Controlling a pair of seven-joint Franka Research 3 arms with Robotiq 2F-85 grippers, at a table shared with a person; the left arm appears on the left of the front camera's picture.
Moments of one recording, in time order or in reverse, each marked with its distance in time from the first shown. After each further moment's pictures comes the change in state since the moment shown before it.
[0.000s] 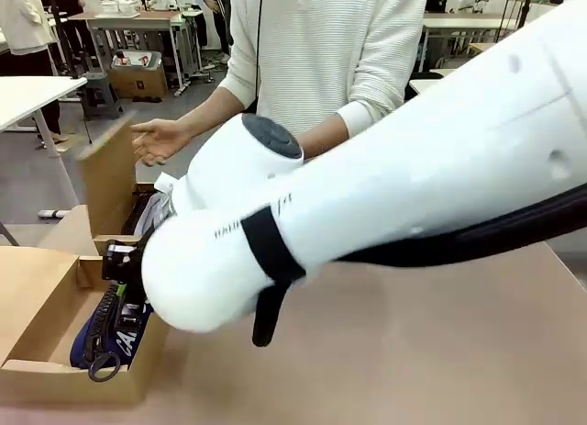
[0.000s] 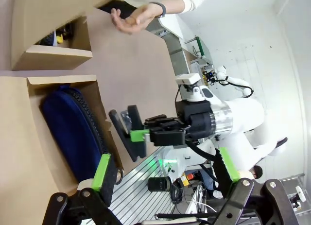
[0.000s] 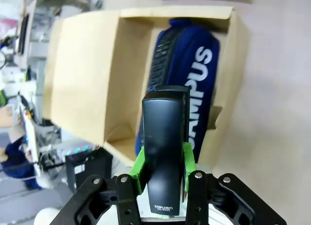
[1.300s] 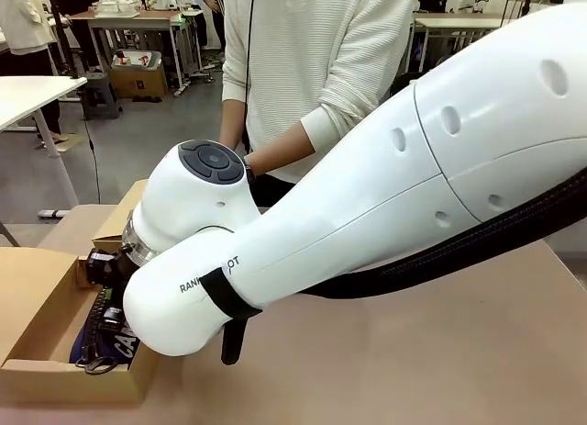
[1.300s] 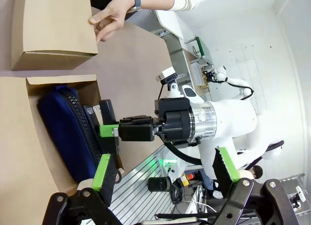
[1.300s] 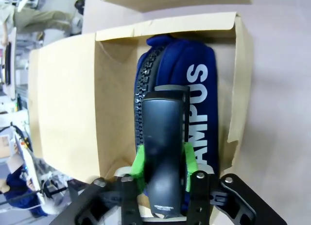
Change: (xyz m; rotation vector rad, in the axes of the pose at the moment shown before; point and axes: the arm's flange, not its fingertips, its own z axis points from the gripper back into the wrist) left arm 0.000 0.000 0.000 0.000 0.000 0.000; right arm 0.011 0.018 -0.053 -0.075 -0.050 -0.113
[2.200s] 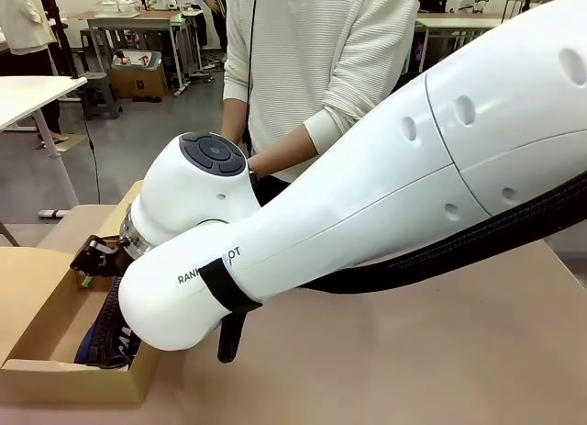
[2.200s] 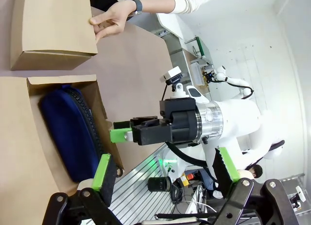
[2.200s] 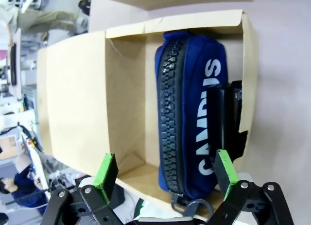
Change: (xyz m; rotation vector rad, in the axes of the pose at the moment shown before) left arm 0.000 0.000 0.000 0.000 0.000 0.000; right arm -0.001 0.008 0.012 0.029 0.016 -0.032
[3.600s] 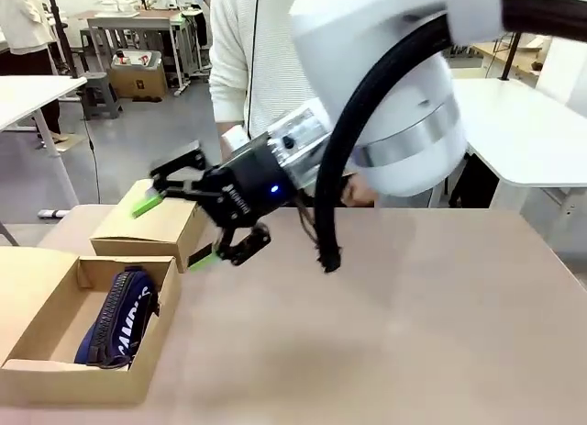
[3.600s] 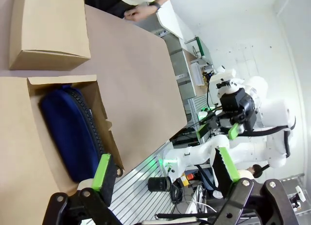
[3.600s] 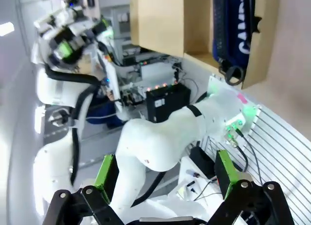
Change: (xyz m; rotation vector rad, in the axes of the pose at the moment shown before) left arm 0.000 0.000 0.000 0.000 -0.001 0.000; right arm 0.028 -0.074 0.196 0.432 0.400 -0.039
